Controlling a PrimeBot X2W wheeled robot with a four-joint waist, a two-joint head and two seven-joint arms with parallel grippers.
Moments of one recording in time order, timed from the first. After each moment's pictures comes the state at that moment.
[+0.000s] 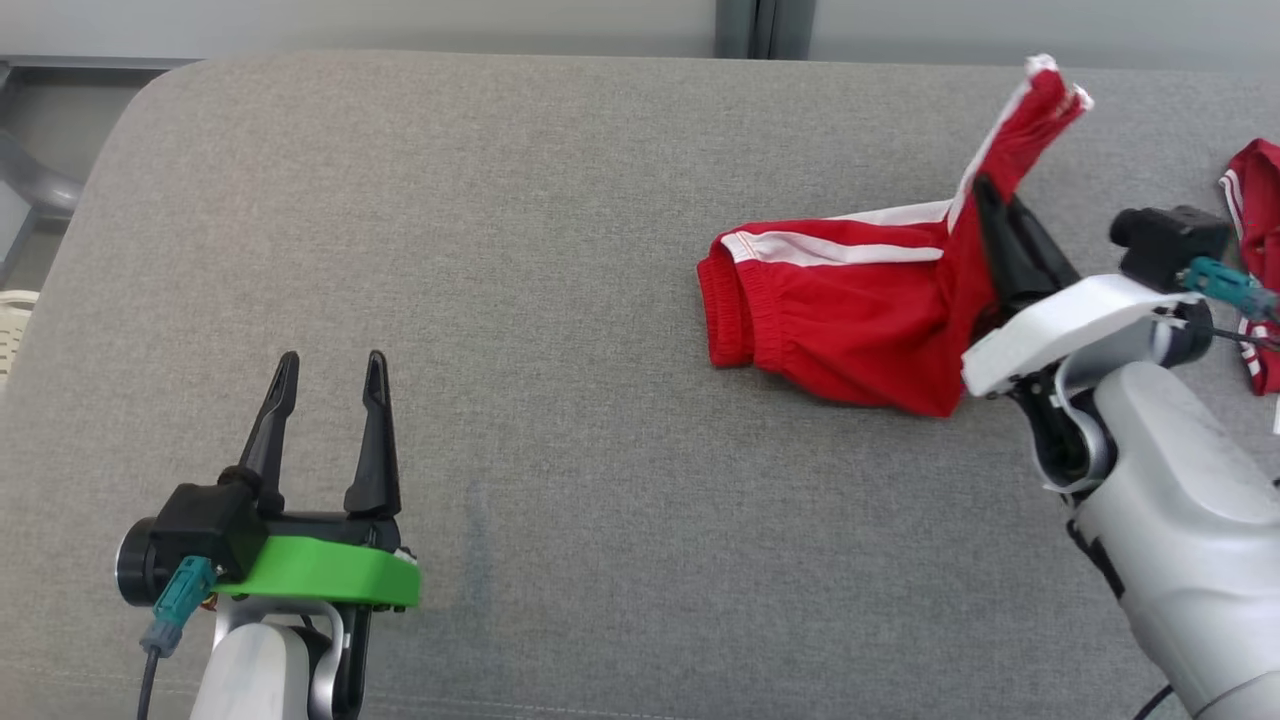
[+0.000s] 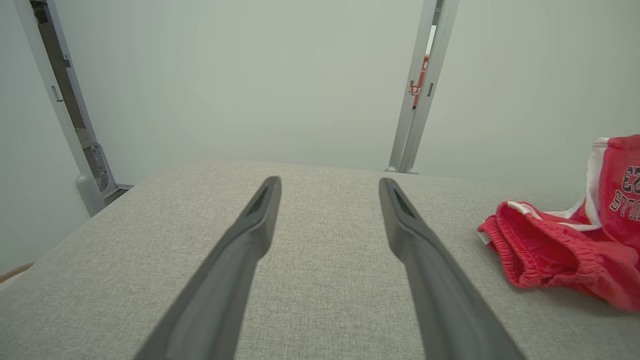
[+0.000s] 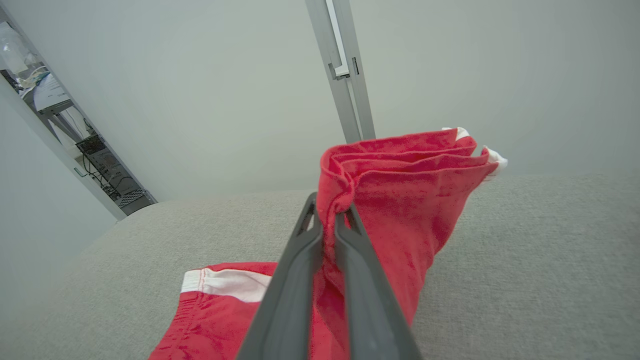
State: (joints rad) left arm -0.18 0.05 -0.05 0.16 -0.22 -0.13 -0.26; right arm -0.65 -0.30 0.35 0.61 0.68 0.13 -0.25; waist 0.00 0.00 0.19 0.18
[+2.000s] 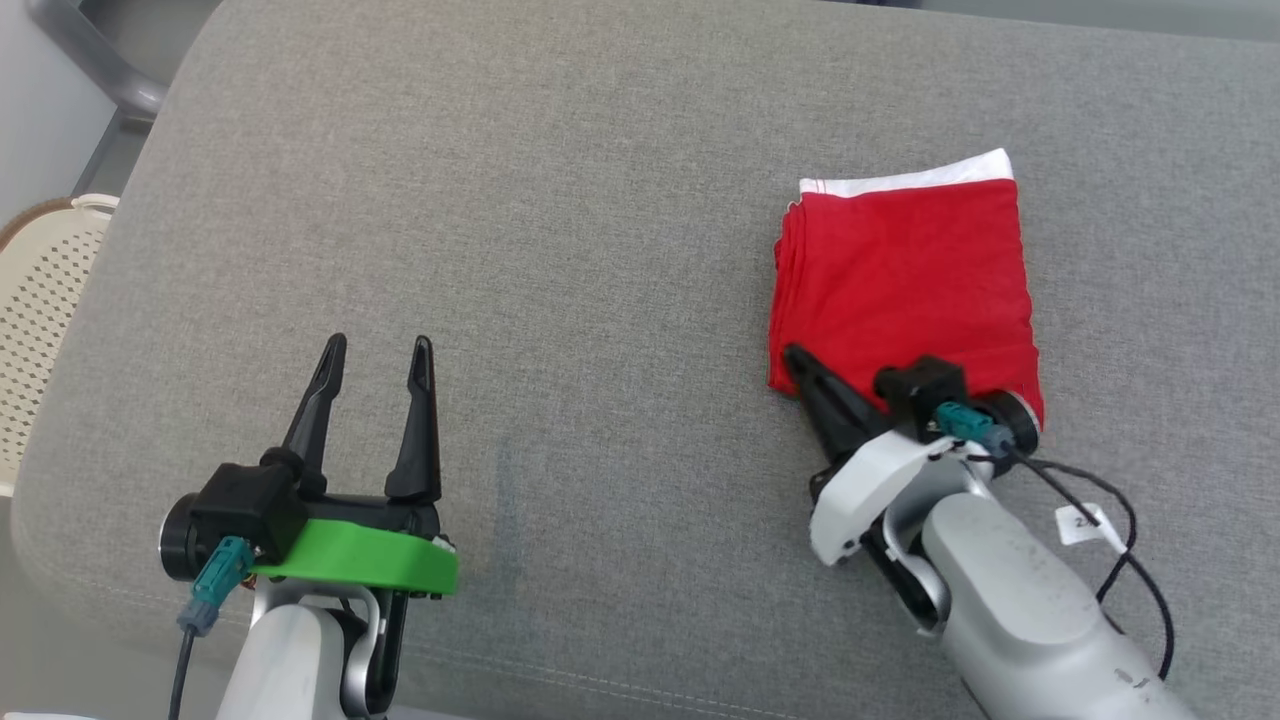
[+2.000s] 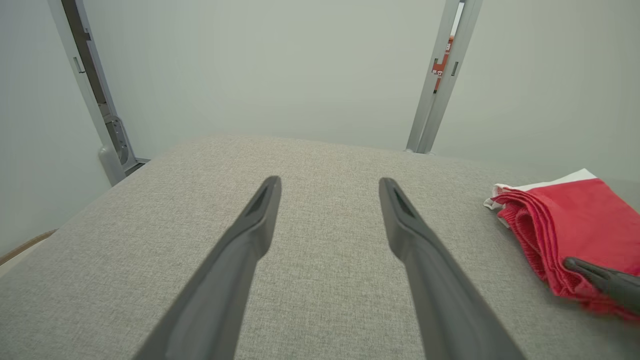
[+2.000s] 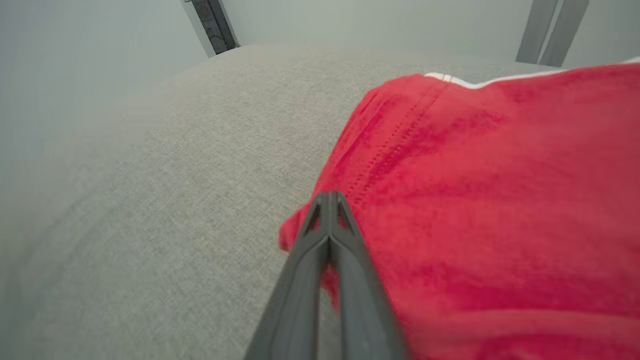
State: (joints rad) left arm -0.21 0.05 -0.13 0.17 -0.26 -0.11 -0.26; right arm -0.53 -0.12 0.46 0.67 0.30 0.13 -0.26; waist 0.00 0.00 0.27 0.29
